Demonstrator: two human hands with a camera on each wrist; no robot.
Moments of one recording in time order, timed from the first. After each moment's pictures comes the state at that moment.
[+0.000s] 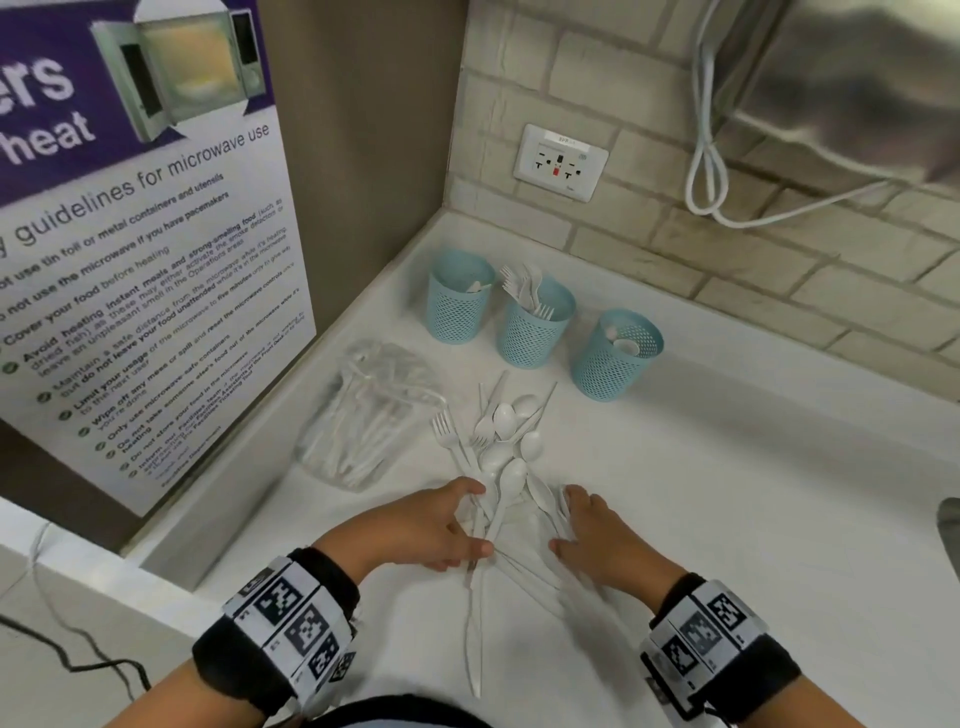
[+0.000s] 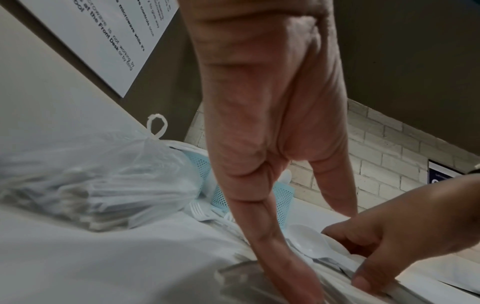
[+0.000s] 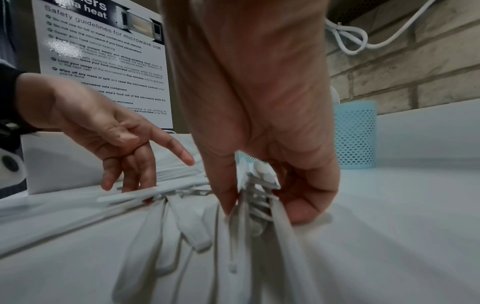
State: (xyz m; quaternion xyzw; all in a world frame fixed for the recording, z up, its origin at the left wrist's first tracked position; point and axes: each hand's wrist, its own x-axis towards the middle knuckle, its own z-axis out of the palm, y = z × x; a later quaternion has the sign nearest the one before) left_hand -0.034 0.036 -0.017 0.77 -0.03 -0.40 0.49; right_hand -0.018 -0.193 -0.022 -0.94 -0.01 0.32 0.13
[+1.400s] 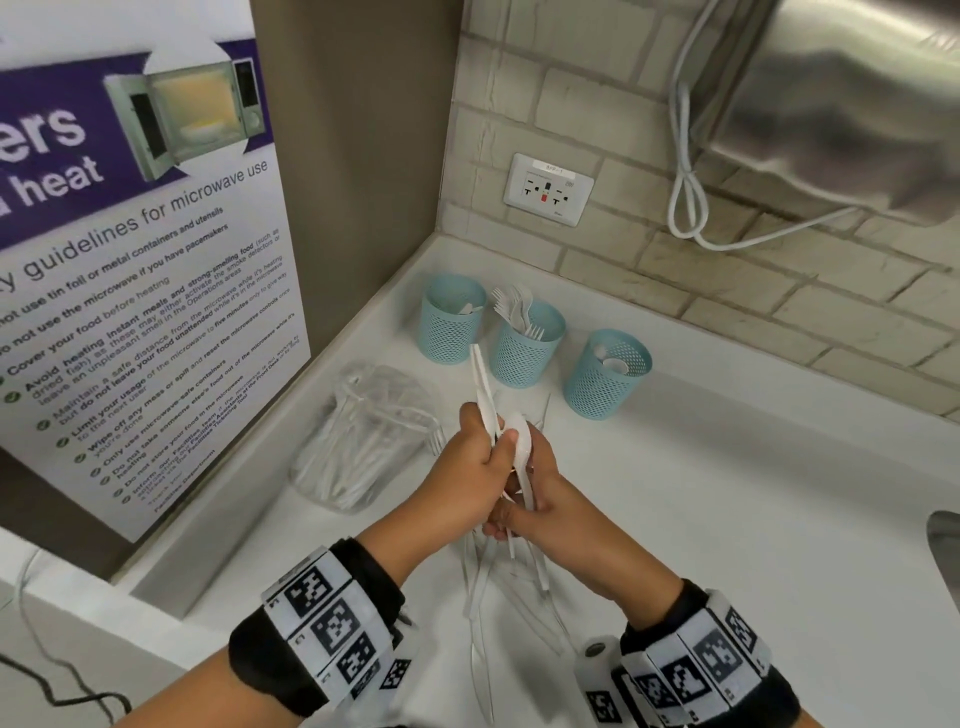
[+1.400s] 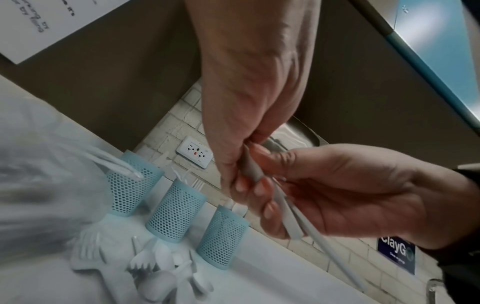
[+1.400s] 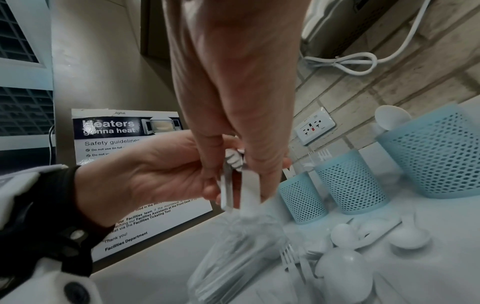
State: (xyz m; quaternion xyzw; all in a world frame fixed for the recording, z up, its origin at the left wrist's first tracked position) left_hand -0.017 -0.009 0.052 0.78 0.01 -0.07 0.63; right_hand -0.032 -0.133 0.060 -0.77 -0.11 0.25 0.58
